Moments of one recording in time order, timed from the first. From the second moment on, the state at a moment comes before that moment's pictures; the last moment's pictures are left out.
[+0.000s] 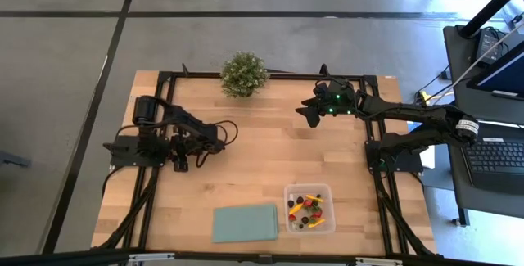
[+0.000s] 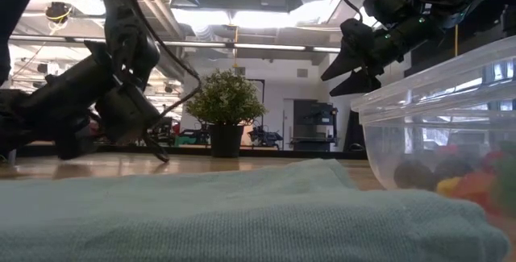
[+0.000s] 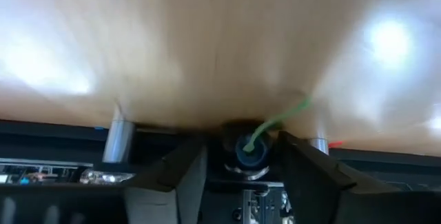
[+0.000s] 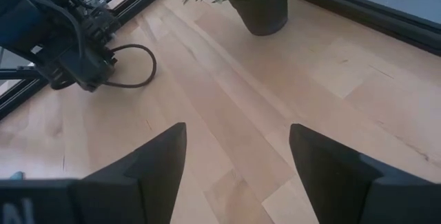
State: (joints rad) left arm 0.09 1.89 0.72 -1.24 0.04 -0.10; right arm -0.48 1.19 0.61 0.06 -0.17 0.38
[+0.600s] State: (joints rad) left arm 0.09 1.95 0.79 -1.29 0.06 -0.05; right arm -0.48 1.19 0.61 0.06 -0.17 0.38
